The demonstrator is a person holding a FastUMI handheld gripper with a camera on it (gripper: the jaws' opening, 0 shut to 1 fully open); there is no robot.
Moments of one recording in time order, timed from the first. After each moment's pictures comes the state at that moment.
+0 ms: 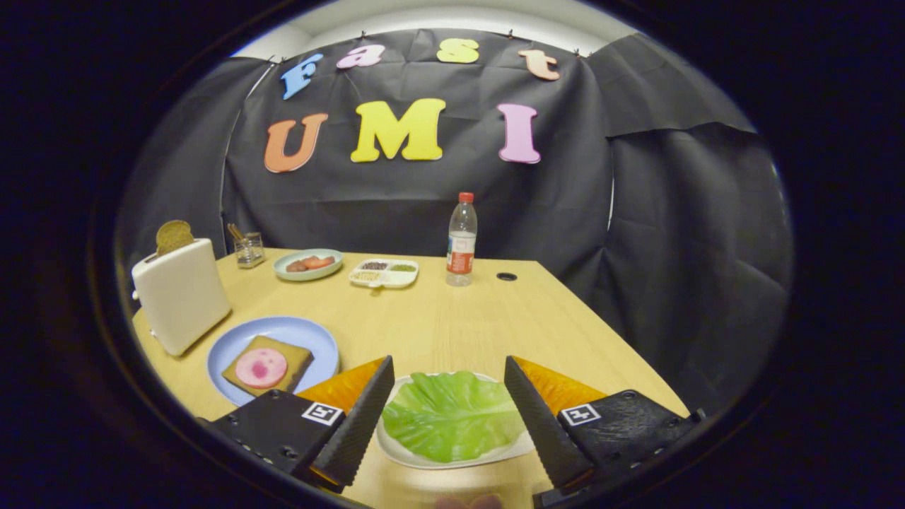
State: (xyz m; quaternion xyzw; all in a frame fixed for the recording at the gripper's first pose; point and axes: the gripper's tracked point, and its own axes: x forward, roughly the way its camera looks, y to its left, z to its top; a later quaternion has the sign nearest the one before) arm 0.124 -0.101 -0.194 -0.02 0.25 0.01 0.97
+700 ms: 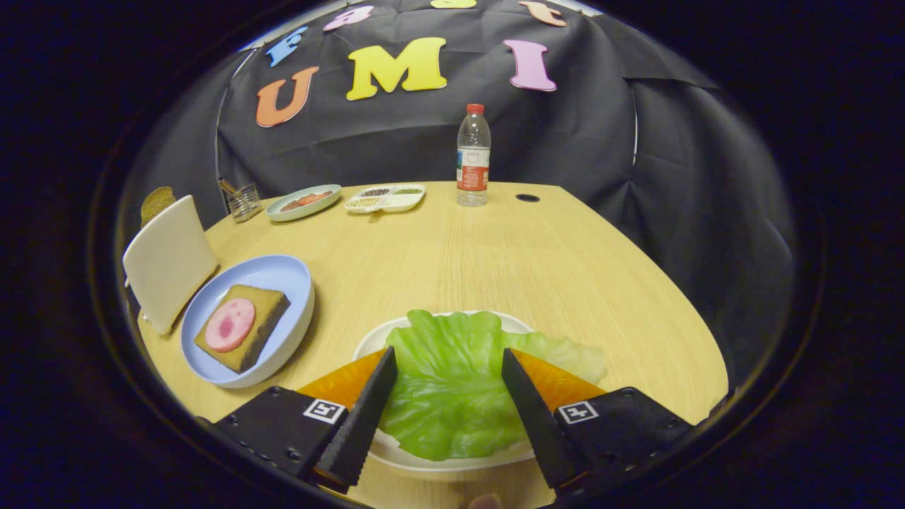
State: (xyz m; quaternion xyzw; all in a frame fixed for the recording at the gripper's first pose) arm 0.126 -0.098 -0.269 0.01 0.37 0.03 0.93
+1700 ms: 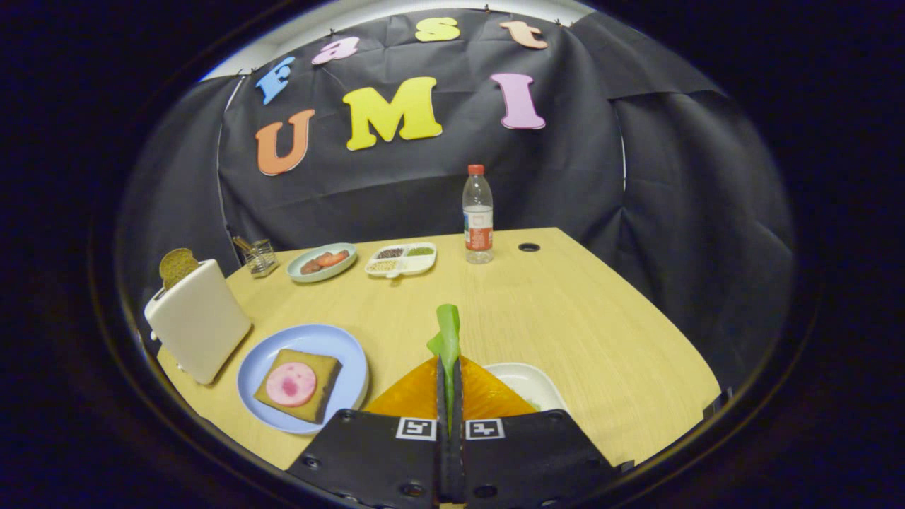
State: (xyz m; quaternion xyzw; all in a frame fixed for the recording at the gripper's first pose) arm 0.128 -0.060 -0.172 0.05 0.27 0.03 0.96
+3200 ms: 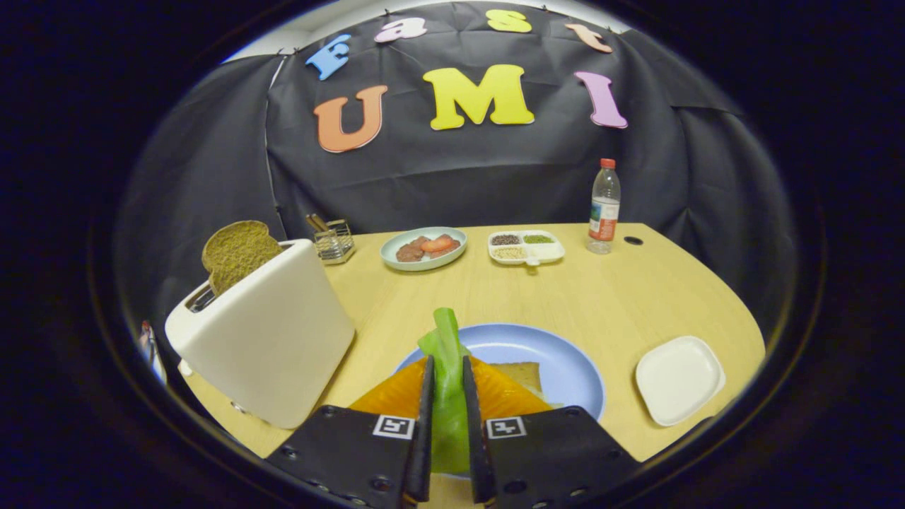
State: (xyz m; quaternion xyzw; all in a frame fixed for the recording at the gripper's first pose) arm 0.126 0.160 -0.197 0.05 0.31 0.10 0.94
